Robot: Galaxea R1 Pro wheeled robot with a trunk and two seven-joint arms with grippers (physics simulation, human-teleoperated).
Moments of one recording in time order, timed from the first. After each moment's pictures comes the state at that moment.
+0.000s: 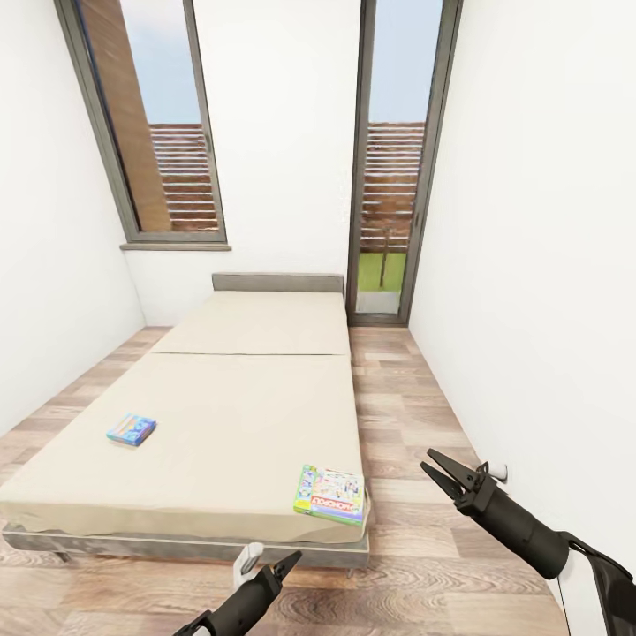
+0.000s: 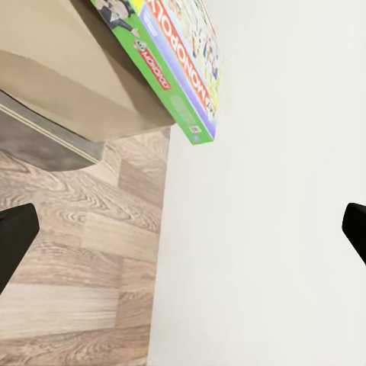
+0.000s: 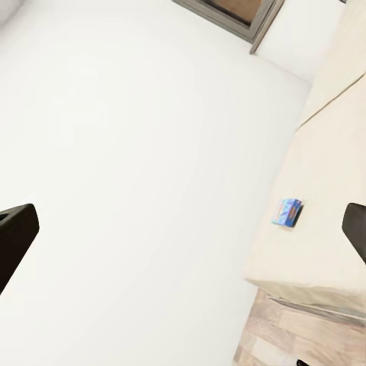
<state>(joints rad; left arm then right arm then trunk) -0.50 -0.10 0.74 -0.09 -0.07 0.06 -0.86 -0.18 0.06 -0.50 -1.56 -0.52 1.04 1.07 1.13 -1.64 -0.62</state>
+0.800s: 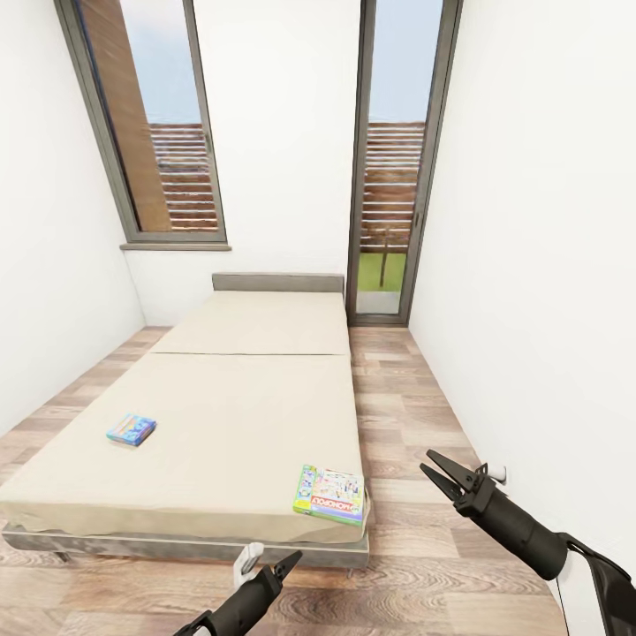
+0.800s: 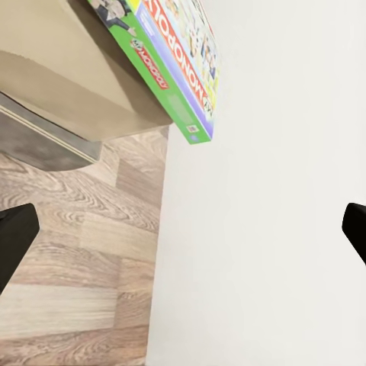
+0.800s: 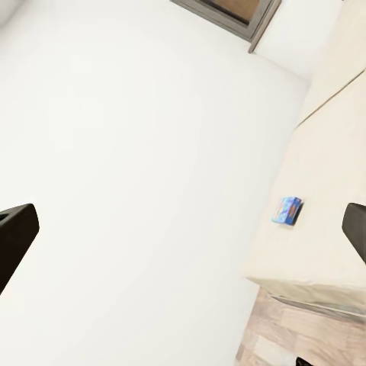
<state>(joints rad) -0.50 -0.10 0.74 -0.09 -0.07 0.06 -0.86 -0.18 0.06 -0.50 -1.55 -0.52 1.04 1.07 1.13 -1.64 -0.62</state>
